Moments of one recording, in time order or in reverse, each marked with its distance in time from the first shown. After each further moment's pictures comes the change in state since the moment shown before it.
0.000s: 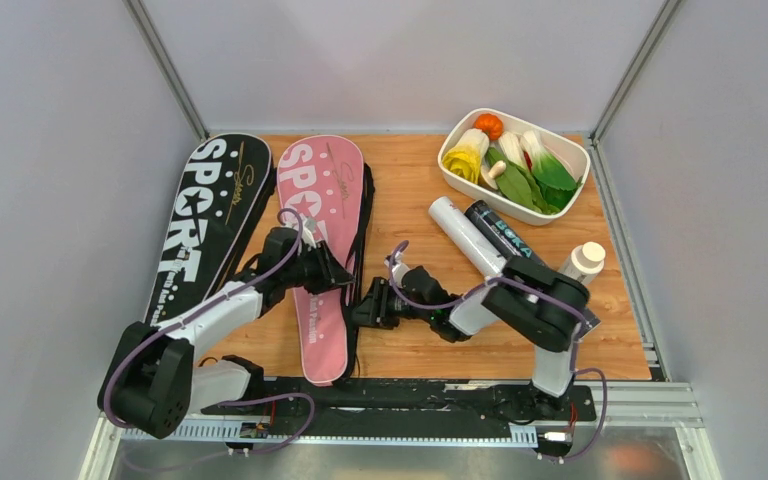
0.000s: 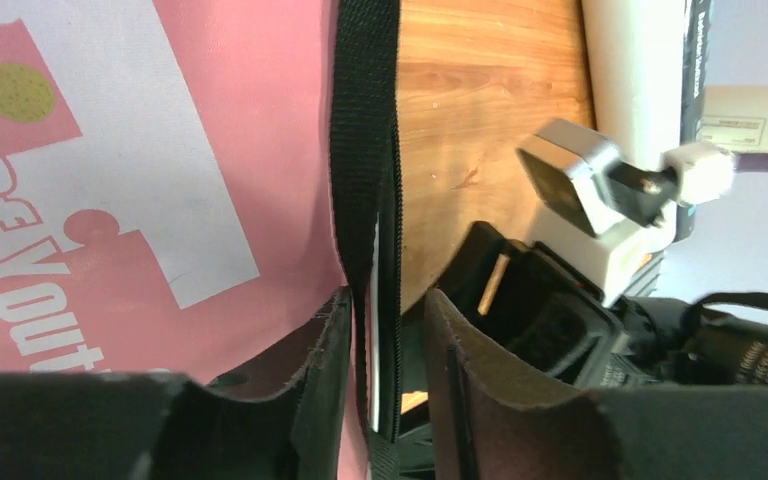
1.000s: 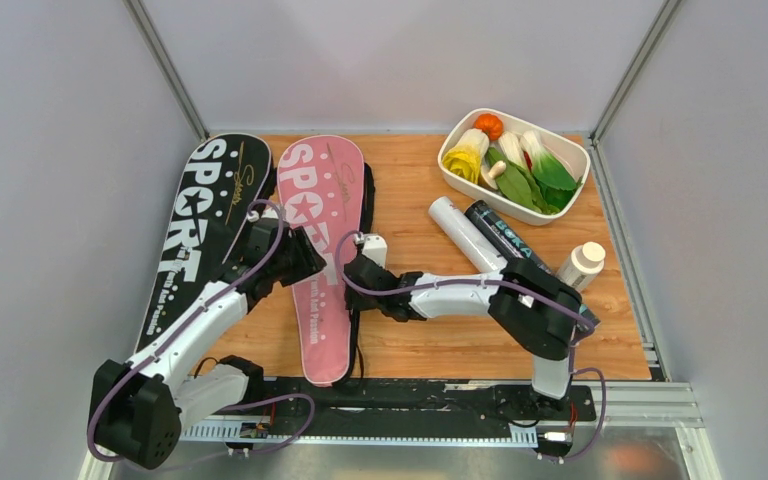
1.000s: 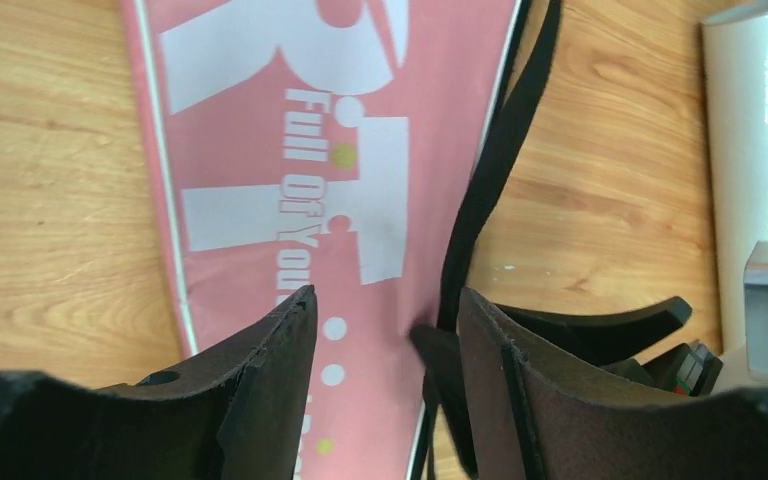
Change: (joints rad) left arm 0.021 -0.151 0.180 -0.401 -0.410 0.069; right arm 0.136 -0.093 0.478 -0.966 0.660 -0.387
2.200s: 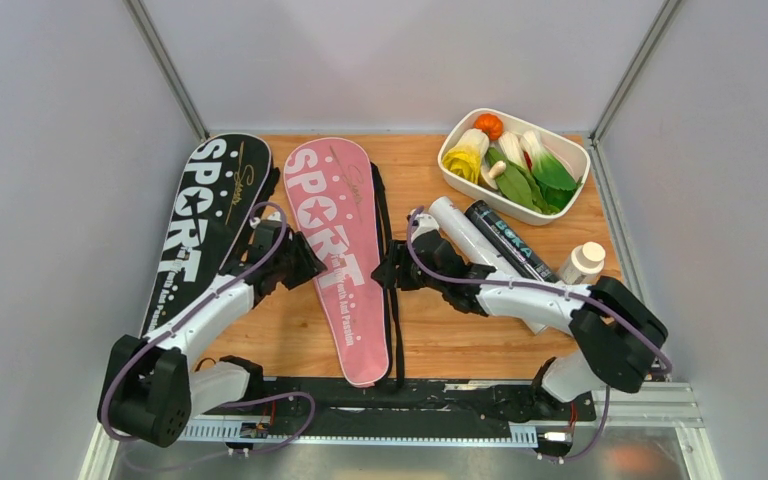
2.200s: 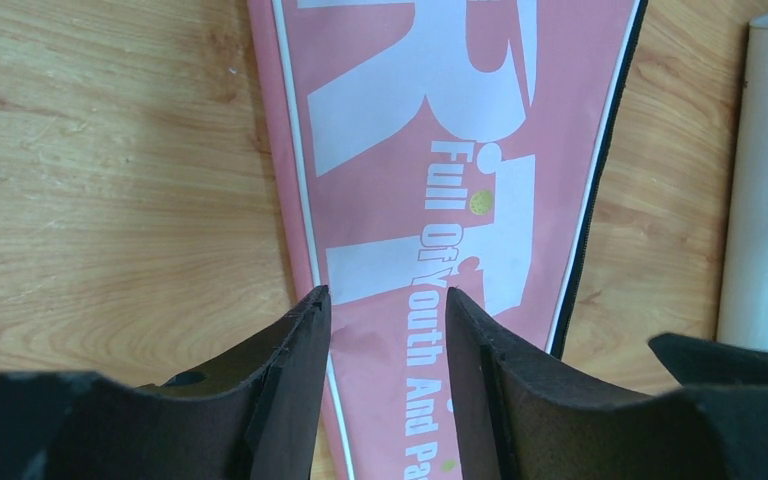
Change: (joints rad) left arm 0.055 0.098 -0.059 0.086 0.061 -0.043; right arm -0.205 -0.413 -0.320 0.119 -0.218 -0.058
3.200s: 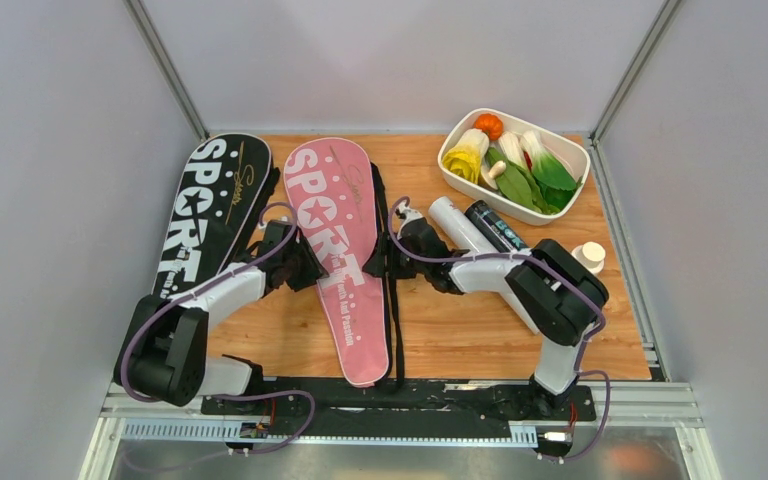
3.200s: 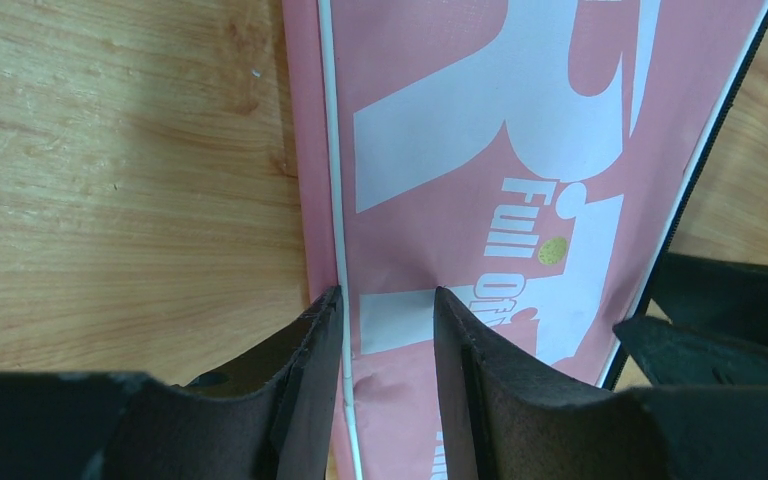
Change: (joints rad) left arm 0.014 0.198 0.000 0.097 0.026 -0.021; right arm -0.129 0.346 0.093 0.195 -0.219 -0.010
